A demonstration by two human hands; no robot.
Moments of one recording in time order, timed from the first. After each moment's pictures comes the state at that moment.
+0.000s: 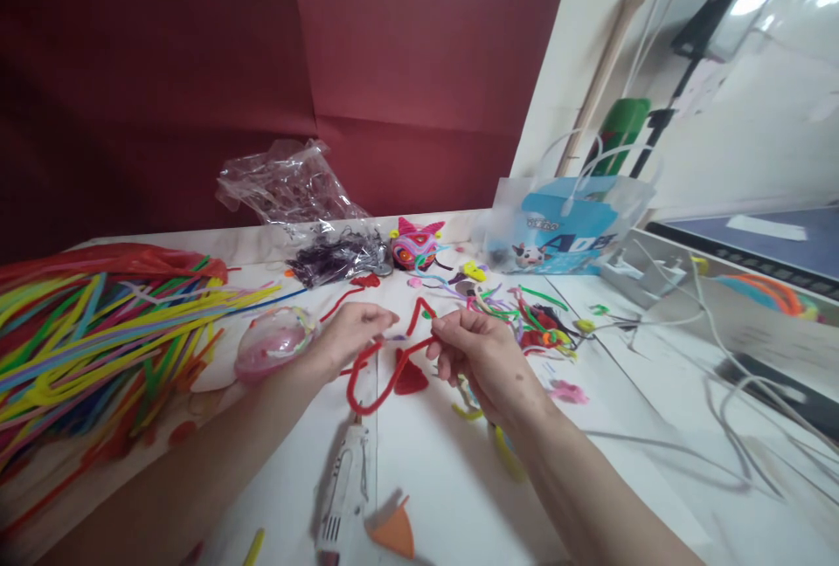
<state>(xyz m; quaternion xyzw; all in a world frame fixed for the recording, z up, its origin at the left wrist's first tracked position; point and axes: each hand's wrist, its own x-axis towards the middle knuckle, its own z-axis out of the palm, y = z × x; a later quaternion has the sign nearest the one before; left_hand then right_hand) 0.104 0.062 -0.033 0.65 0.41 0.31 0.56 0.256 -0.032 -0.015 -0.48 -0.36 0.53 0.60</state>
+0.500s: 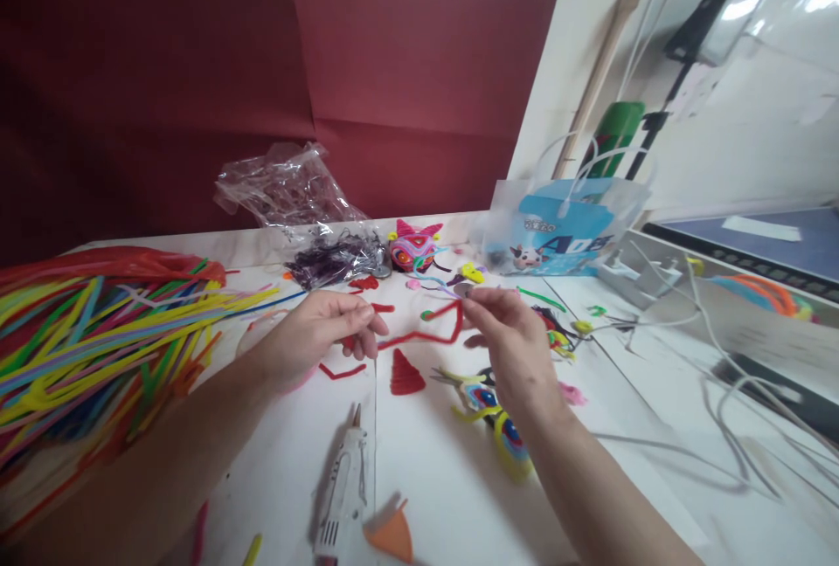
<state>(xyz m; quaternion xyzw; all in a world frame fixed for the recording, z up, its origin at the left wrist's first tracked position) 0.078 0.035 0.020 0.71 0.29 0.28 0.58 0.268 -0.033 -0.008 -0.53 -0.36 0.31 0.70</state>
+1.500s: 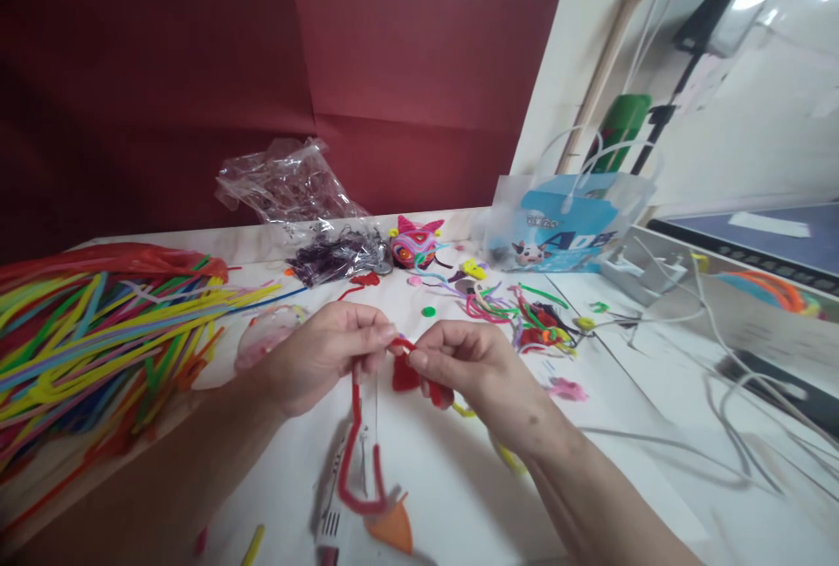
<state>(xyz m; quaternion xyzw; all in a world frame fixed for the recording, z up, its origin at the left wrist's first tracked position) 0.086 0.013 0.024 0.64 0.29 0.26 0.67 0.253 -0.055 -0.003 -0.47 -0.51 0.50 0.53</state>
